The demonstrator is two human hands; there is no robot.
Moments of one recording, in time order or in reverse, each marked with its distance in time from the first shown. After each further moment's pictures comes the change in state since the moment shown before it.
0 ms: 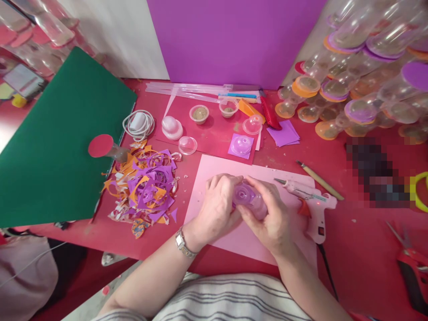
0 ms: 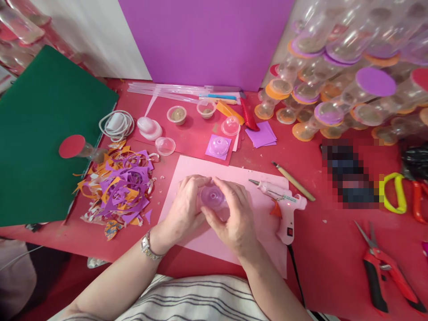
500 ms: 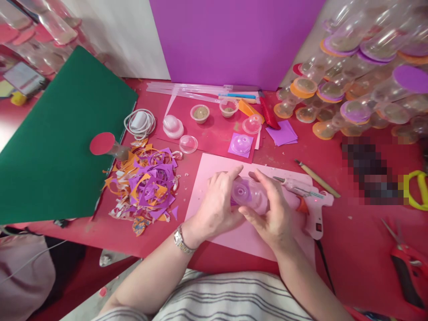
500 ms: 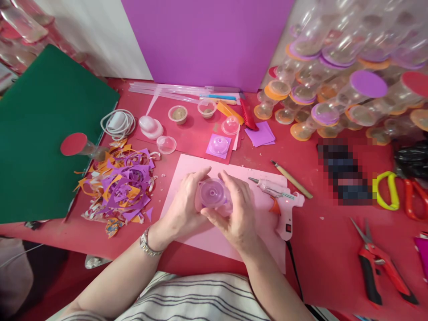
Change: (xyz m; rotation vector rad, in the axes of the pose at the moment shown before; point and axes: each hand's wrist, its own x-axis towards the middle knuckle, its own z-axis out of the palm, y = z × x) left_hand -0.001 0.001 -0.001 -0.138 0.006 -0.051; right_hand -0.003 0.006 -0.001 -0.026 0.012 0.007
